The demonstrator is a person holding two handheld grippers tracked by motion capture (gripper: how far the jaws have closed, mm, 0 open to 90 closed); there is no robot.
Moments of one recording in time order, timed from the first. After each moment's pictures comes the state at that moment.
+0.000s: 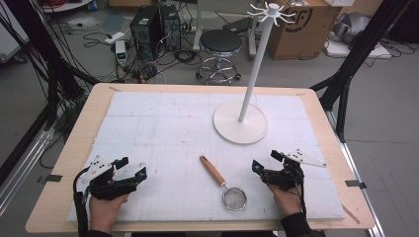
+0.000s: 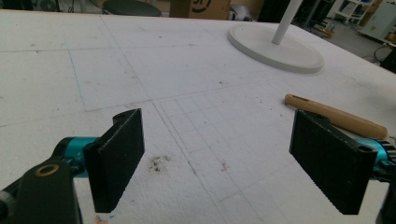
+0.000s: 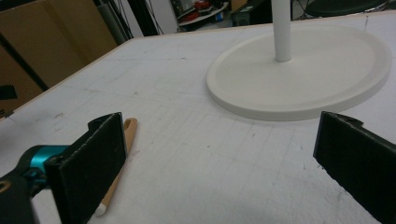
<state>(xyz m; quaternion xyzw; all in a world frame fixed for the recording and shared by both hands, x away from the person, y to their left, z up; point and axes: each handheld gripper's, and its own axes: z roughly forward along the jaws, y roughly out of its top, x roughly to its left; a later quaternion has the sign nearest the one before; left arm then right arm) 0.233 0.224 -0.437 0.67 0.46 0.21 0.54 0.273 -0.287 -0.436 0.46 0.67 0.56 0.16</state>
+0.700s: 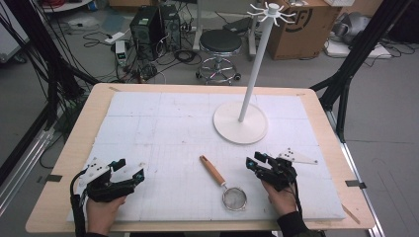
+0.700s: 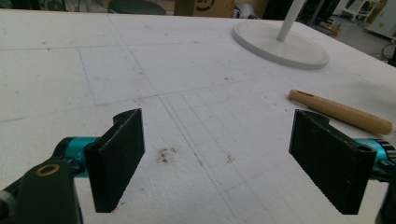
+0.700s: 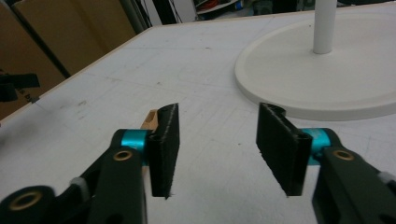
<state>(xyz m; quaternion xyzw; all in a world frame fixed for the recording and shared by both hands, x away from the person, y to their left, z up) 0.227 0.228 -0.438 0.67 0.46 0.22 0.54 0.276 -0.269 -0.435 0.44 0.69 0.56 0.12</state>
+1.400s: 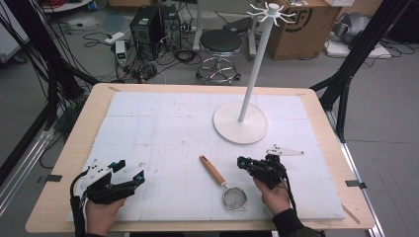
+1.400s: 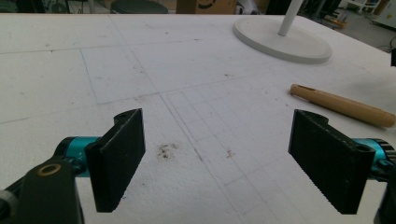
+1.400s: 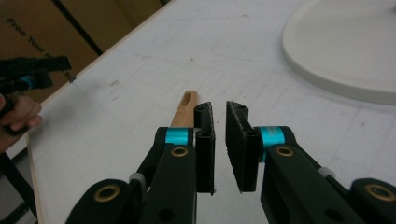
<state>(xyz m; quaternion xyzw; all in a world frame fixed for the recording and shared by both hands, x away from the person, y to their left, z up) 0.221 0.226 -0.436 0.68 0.45 0.23 0.53 0.288 -0.244 -0.435 0.42 0.73 0.54 0.04</state>
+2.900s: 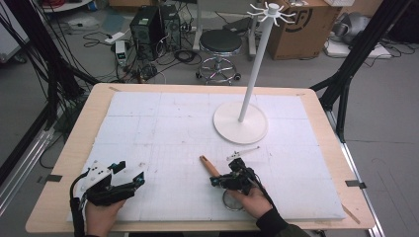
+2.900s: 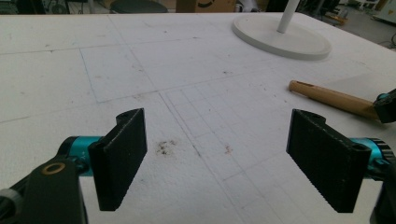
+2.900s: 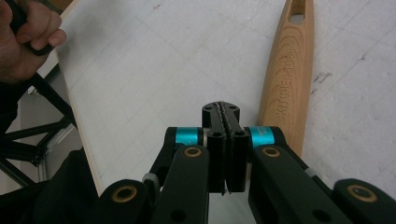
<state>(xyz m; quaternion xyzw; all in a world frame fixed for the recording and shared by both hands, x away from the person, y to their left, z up) 0.218 0.225 -0.436 0.68 0.45 0.23 0.52 0.288 -0.168 -0.444 0.38 0.82 0.41 -0.09</state>
